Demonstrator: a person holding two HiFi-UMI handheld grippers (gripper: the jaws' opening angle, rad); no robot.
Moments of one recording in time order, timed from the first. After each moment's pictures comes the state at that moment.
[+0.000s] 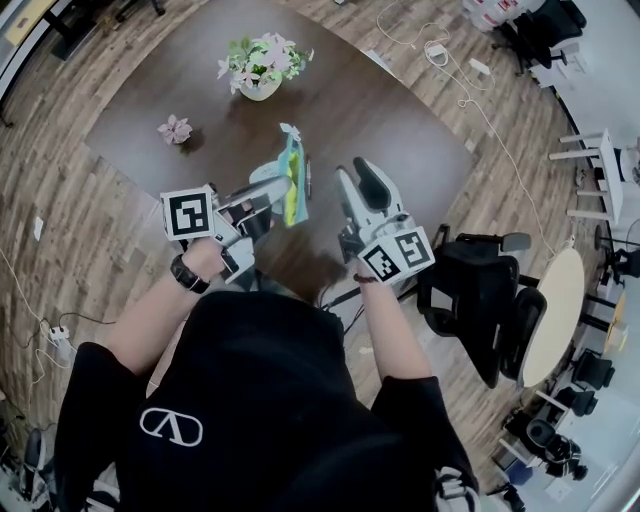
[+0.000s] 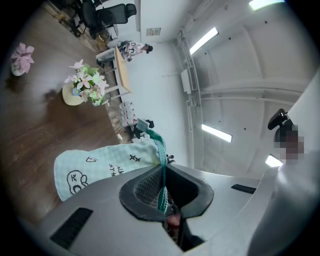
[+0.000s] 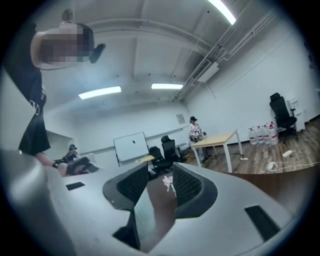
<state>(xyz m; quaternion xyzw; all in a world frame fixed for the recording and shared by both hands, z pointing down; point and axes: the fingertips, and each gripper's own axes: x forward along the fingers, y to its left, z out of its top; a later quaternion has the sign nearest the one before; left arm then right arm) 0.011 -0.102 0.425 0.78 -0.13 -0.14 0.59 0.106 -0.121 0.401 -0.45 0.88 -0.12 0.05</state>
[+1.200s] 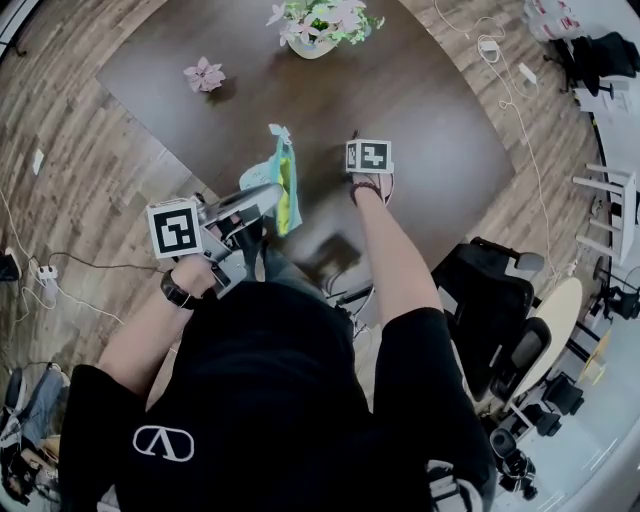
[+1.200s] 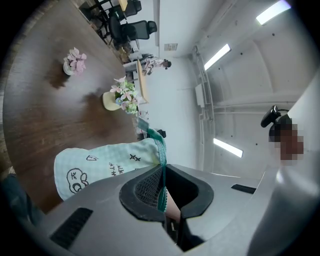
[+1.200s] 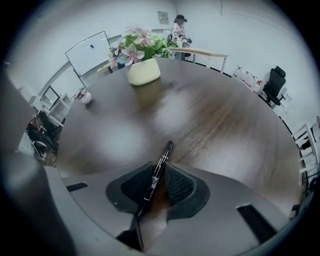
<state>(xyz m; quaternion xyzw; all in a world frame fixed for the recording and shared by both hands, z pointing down) -0.074 -0.074 0.512 0.73 -0.21 -0.16 0.62 0.106 -0.203 0.788 -0.45 0.69 -0.35 -0.45</state>
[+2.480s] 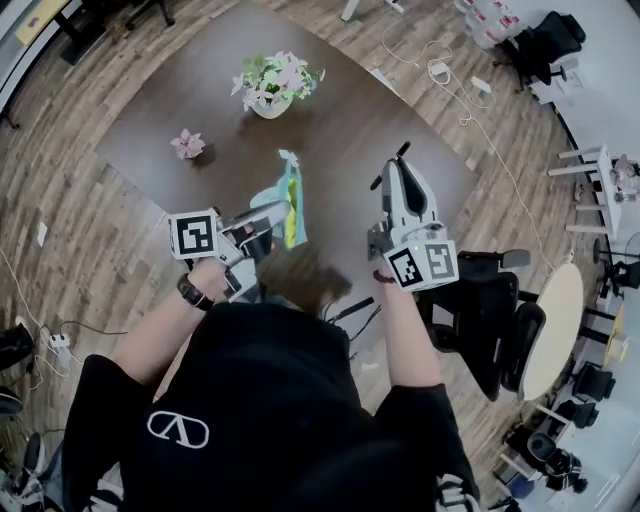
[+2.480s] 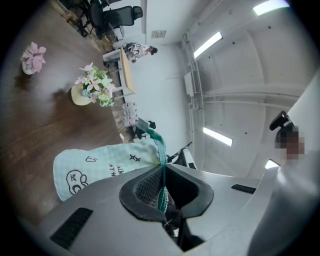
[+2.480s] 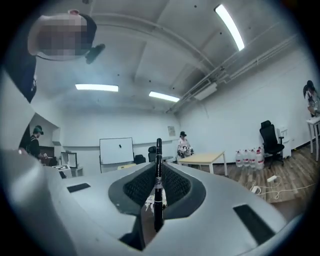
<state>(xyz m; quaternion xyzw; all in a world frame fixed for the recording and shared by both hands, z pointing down) -0.017 -0.093 0.435 0.77 -0.13 -0.15 0.60 0.137 -0.149 0.341 -0.54 0.84 -0.03 0.05</state>
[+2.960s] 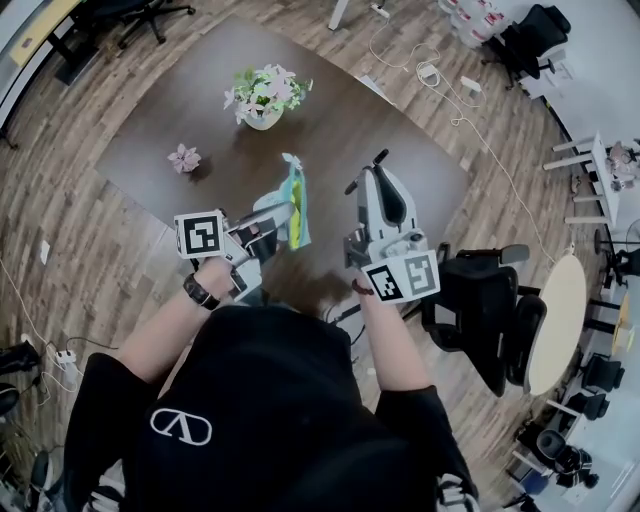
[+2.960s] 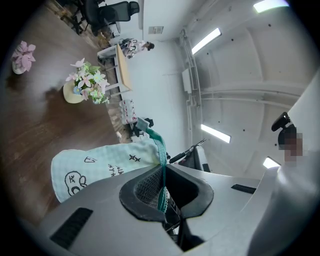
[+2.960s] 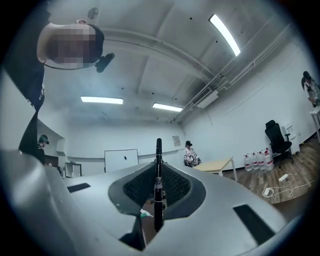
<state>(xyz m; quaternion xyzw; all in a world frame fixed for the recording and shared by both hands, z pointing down) 0.004 -0.096 0.418 0.78 -0.12 -0.14 0.59 0.105 -0.122 0.299 -0.51 0.85 -0.01 0.12</state>
